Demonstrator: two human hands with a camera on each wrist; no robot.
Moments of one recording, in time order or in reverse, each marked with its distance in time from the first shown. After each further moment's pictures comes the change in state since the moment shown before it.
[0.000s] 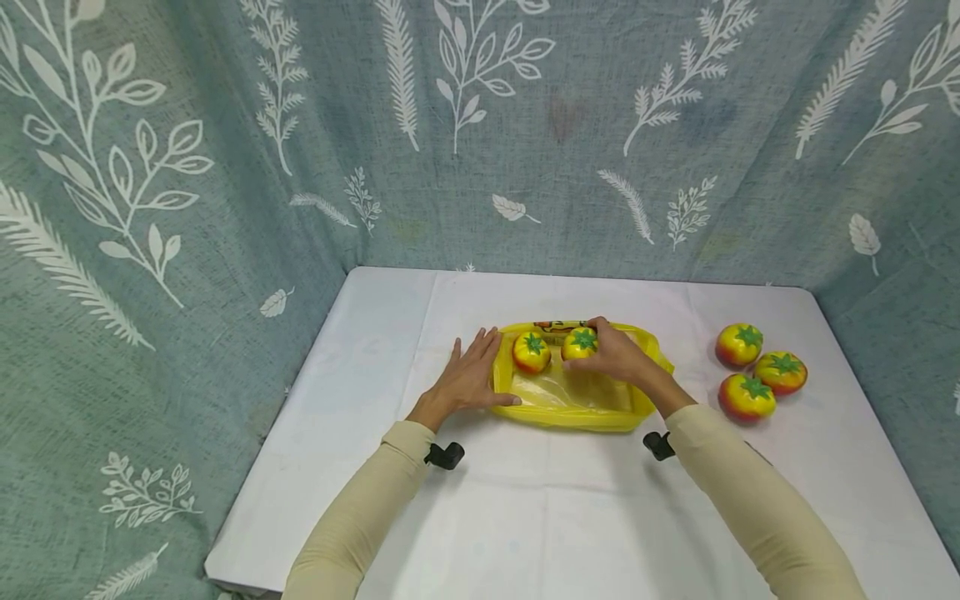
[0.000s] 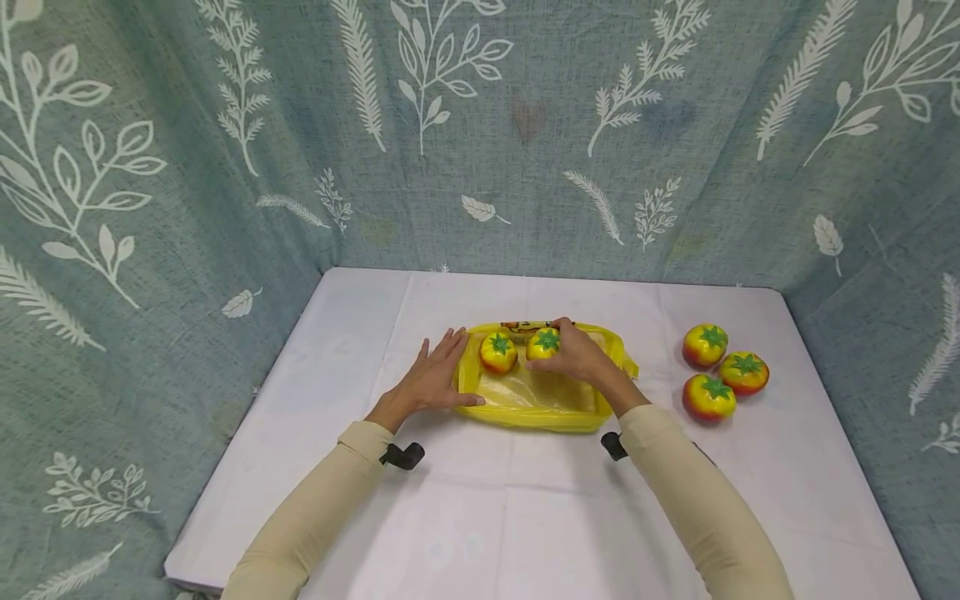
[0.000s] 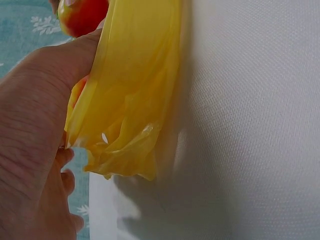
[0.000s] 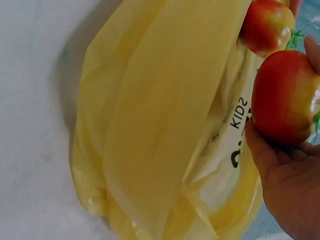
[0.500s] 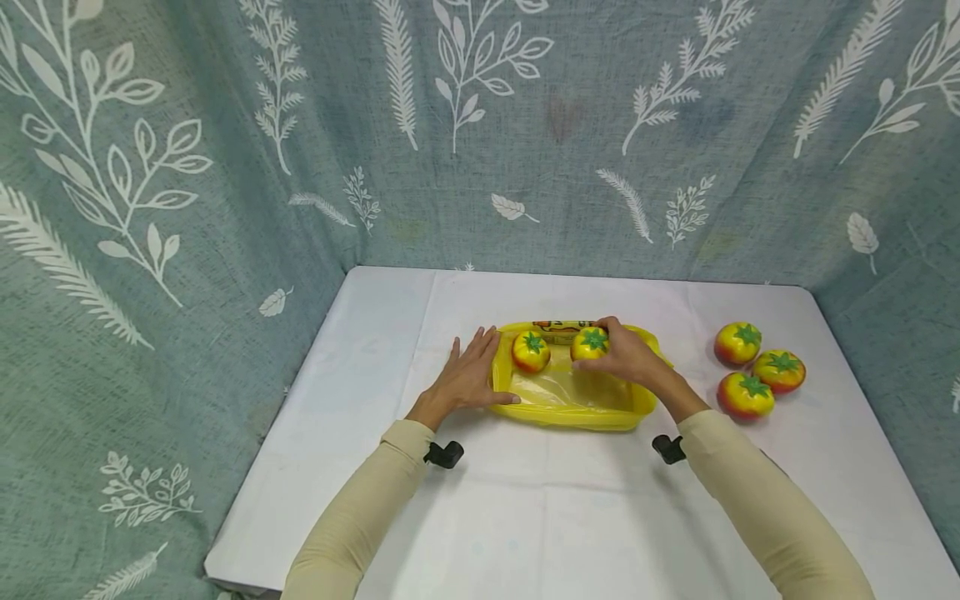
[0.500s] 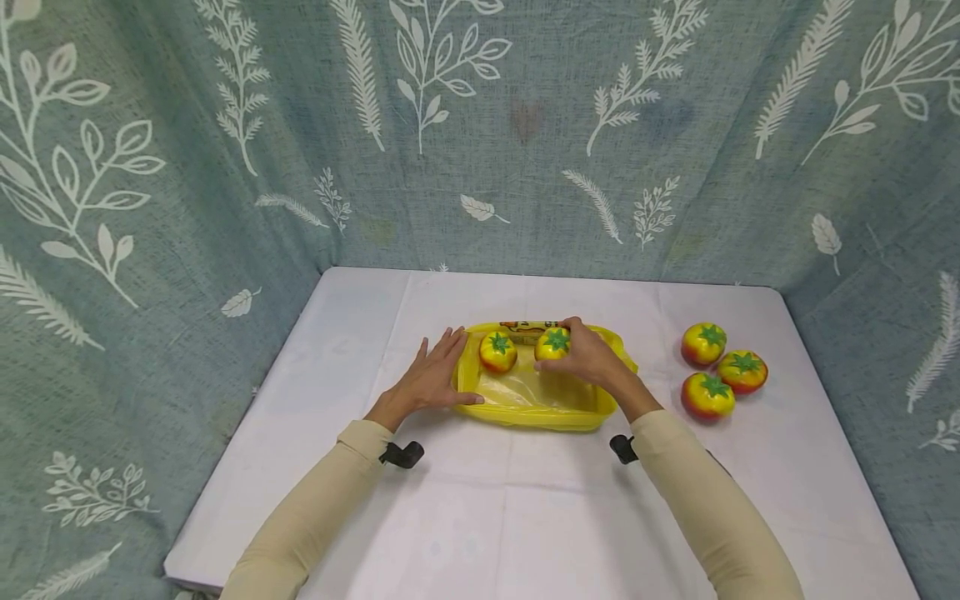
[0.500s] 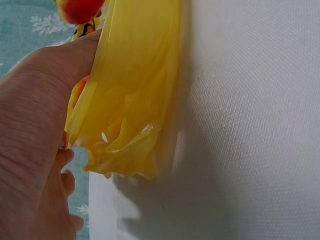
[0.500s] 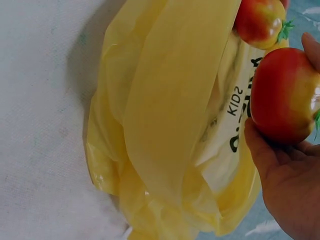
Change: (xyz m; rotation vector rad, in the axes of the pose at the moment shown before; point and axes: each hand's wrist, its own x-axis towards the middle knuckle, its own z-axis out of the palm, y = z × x) left_hand 0.001 -0.002 0.001 0.015 -0.018 -0.009; right_hand -0.013 0.009 -0.008 -0.015 0.062 -0.028
